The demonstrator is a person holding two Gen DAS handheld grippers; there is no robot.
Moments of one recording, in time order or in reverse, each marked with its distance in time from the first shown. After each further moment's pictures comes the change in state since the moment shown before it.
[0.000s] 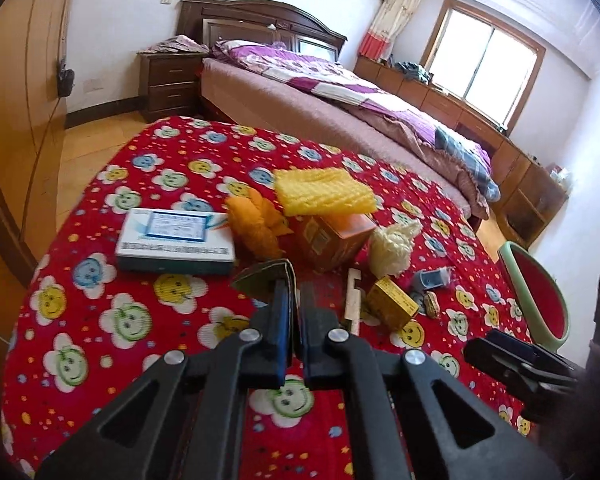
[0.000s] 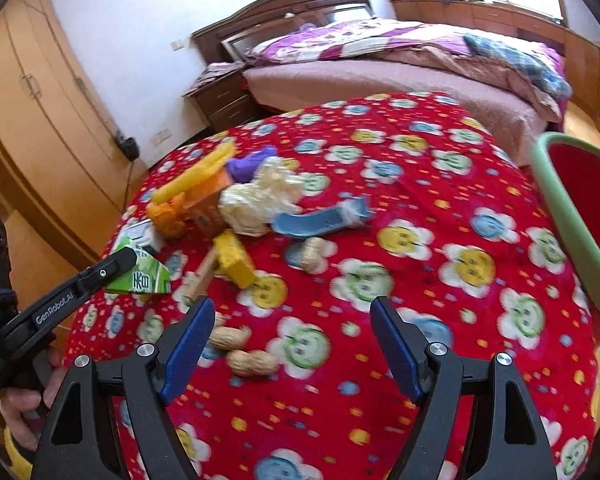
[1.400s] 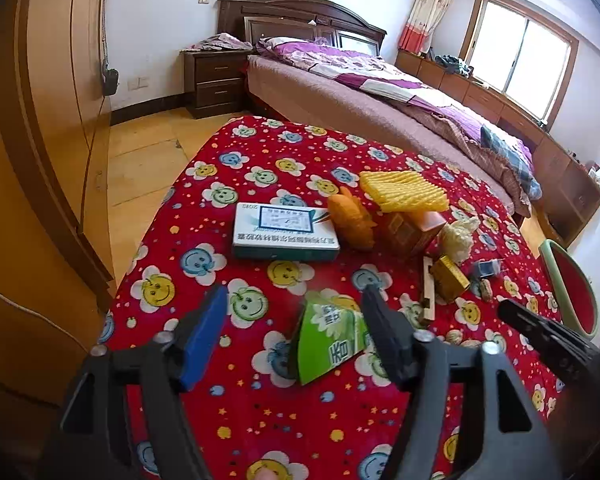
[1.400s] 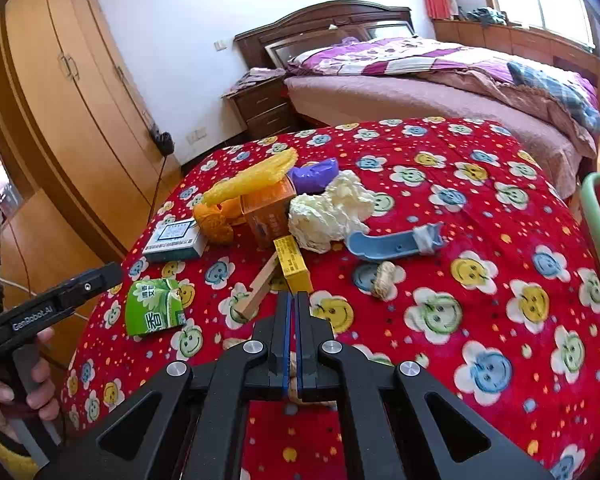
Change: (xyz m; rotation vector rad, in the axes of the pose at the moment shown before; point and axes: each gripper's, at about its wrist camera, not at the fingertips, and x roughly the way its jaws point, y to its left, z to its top) left arm -0.034 0.045 0.000 -0.008 0.034 0.171; right arm 0.005 0.030 0.000 -0.093 -0.052 0.085
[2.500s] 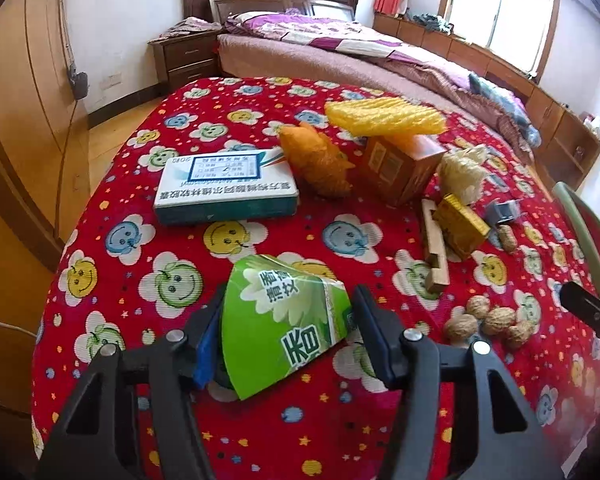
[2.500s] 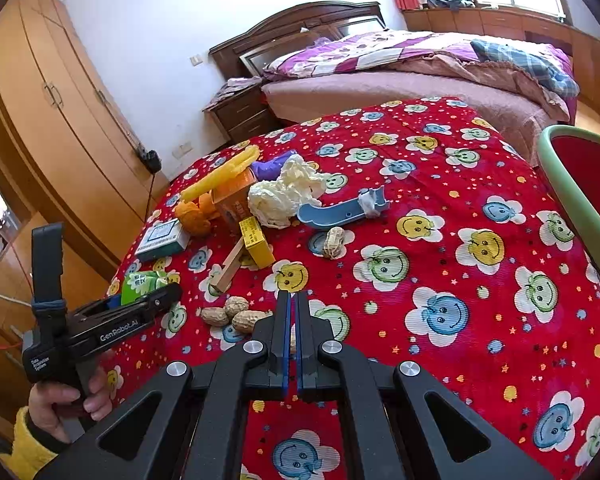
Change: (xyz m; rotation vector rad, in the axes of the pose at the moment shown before) left arm 0.056 -0.036 -0.024 0.126 0.088 -0.016; right arm -0.027 -0.027 -0.025 0.103 -0.020 -0.015
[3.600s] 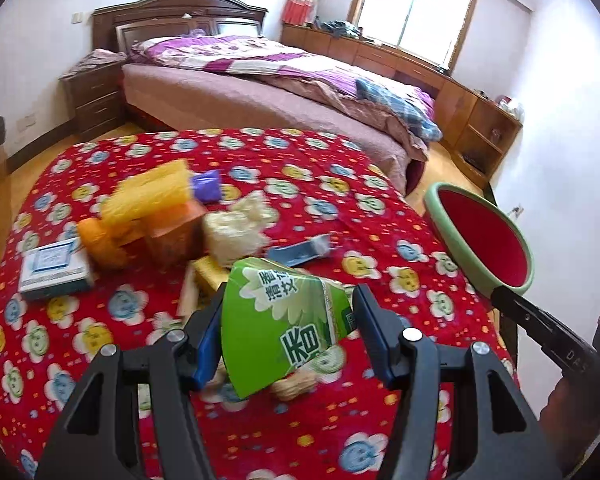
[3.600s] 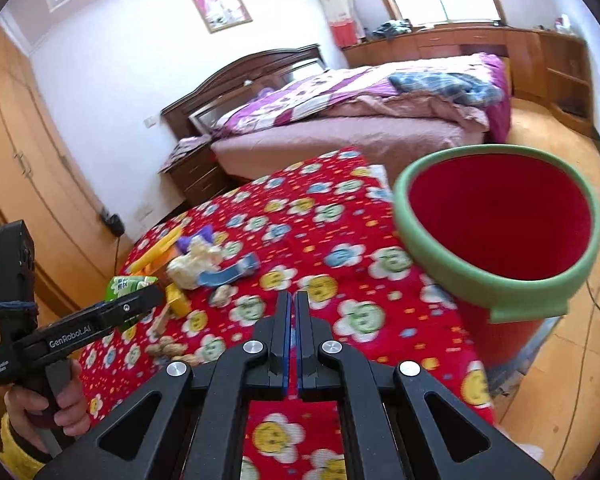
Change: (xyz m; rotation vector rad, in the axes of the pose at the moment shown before) left arm -0.037 -0.140 0.035 0.153 -0.034 -0.289; right arm -0.095 -0.086 0.001 0.144 -0.186 -0.137
